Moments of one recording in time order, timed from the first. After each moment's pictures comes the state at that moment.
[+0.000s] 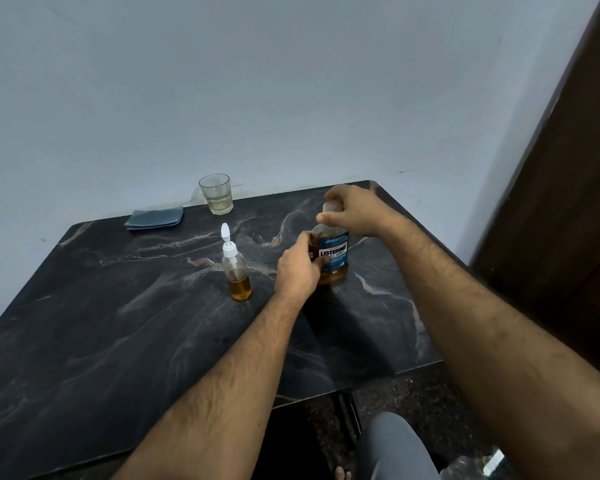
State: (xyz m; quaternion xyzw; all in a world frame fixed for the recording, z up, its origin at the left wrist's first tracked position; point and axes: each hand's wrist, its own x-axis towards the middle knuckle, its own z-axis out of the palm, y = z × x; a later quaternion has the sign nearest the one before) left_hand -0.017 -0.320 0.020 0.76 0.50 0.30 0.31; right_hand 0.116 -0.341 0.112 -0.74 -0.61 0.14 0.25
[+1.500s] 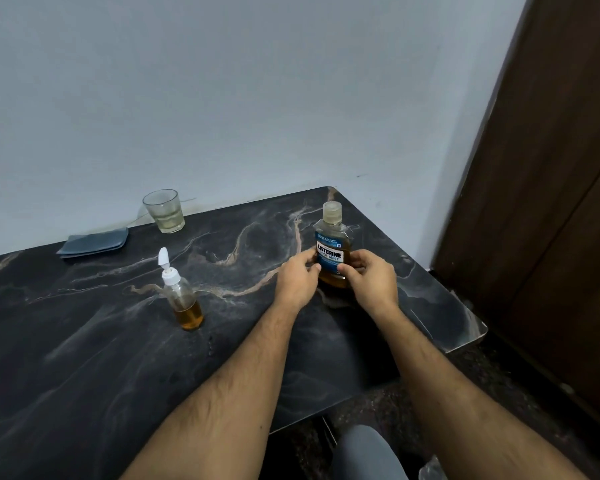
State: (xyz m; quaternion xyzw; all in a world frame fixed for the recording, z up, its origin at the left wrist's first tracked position) left_hand 0.062 -0.306 -0.008 0.78 0.41 0.28 0.39; right_hand 0.175 -0.396 -0.010 -0.78 -0.37 0.10 0.50
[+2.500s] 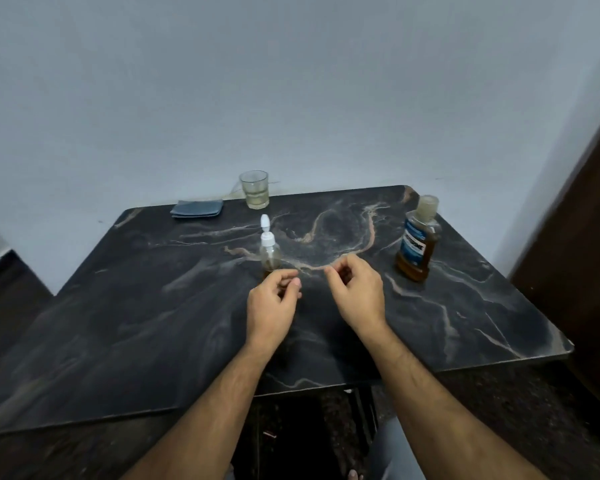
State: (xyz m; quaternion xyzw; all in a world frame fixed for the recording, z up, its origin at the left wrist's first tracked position) left_hand -0.124 -0.354 -0.029 0.65 0.46 0.48 0.37; right_hand 0.028 -0.390 -0.012 -0.68 -0.52 0.05 0.51
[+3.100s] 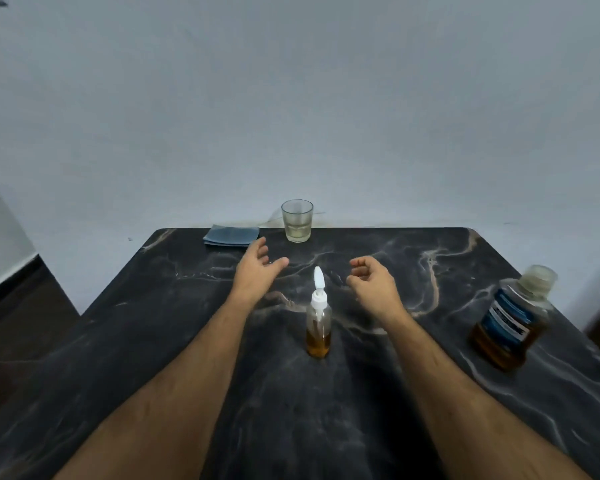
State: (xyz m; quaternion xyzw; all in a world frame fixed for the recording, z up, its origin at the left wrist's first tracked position) left_hand -0.185 -0.147 0.008 0.59 0.54 0.43 0.42; right_hand 0.030 -0.221 0.003 -0.69 -0.49 0.27 0.45
